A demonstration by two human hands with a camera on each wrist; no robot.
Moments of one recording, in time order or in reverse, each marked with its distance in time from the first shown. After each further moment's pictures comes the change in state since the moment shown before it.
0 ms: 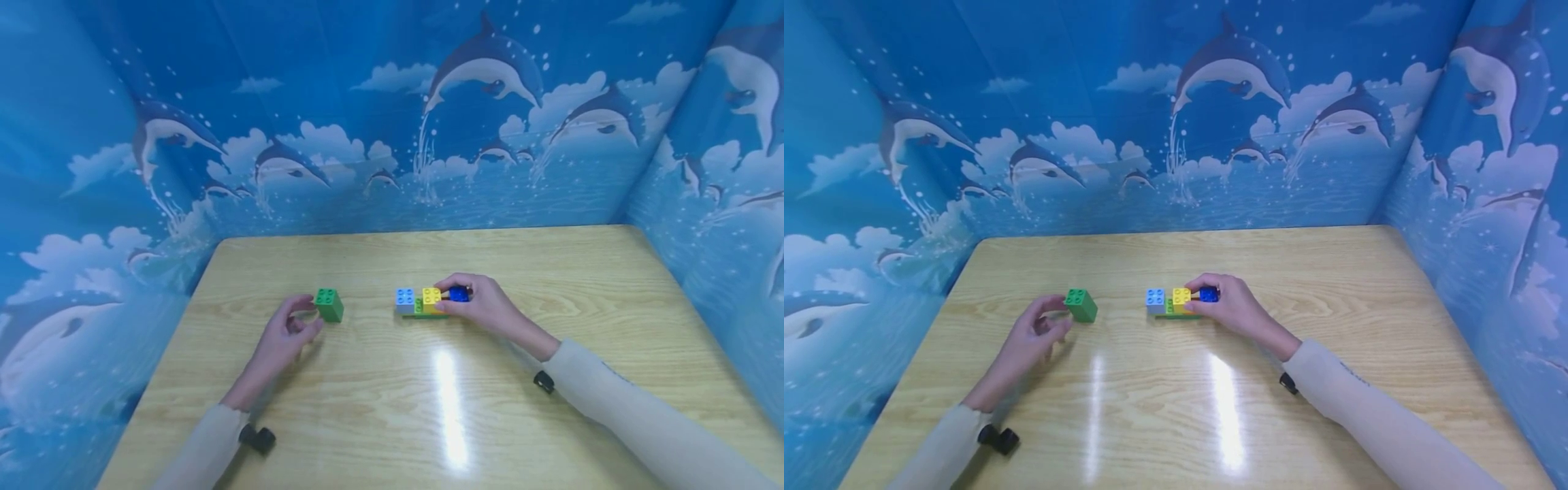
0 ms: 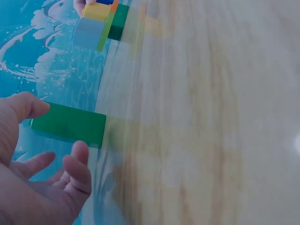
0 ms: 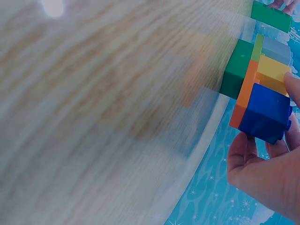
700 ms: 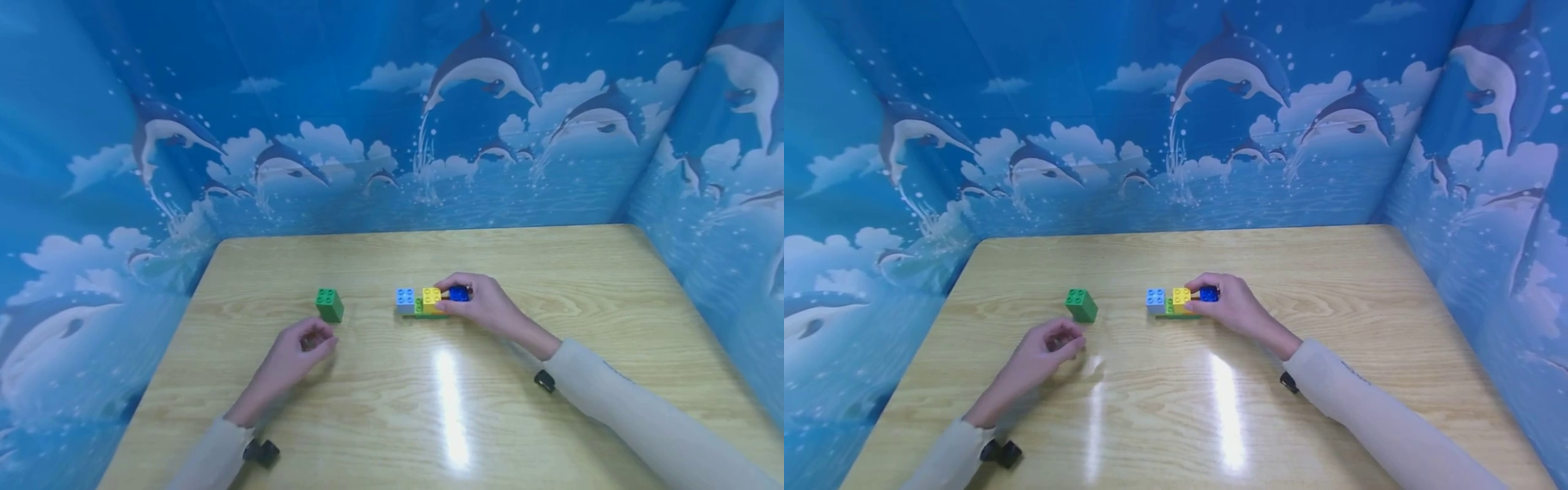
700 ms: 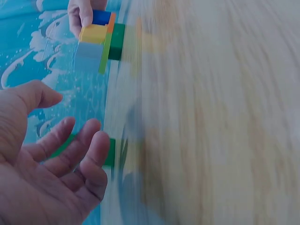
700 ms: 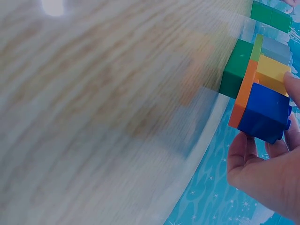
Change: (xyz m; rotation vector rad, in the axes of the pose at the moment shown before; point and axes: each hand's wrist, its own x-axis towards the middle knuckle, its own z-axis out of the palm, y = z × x) left_hand -0.022 0.012 0.018 0.159 -0.111 0.079; right_hand 0.001 0.001 -0.002 -0.006 -0.005 -0.008
